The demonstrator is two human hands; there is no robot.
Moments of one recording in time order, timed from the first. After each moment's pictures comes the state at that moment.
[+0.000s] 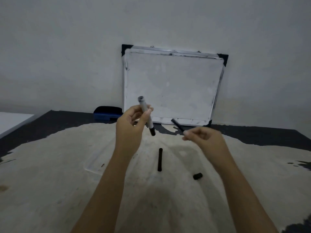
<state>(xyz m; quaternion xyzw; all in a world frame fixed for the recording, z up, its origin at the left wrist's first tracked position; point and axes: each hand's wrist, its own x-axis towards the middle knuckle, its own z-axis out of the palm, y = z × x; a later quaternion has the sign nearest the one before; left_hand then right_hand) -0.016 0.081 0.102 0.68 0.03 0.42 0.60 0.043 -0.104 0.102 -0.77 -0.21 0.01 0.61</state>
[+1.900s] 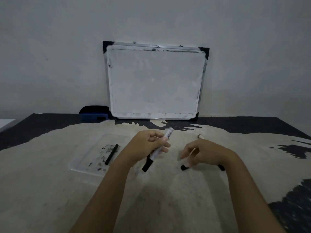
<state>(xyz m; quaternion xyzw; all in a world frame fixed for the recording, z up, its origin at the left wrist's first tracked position) -0.006 0.045 0.075 0.77 0.00 0.03 0.64 0.070 -0.153 0.085 -0.89 -0.30 0.21 0.26</state>
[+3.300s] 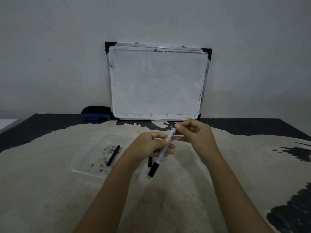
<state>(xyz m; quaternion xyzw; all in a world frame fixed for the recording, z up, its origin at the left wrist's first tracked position) -0.010 0.040 0.081 0.72 0.02 0.00 0.69 0.059 -0.107 0.084 -0.64 -0.24 0.02 0.73</state>
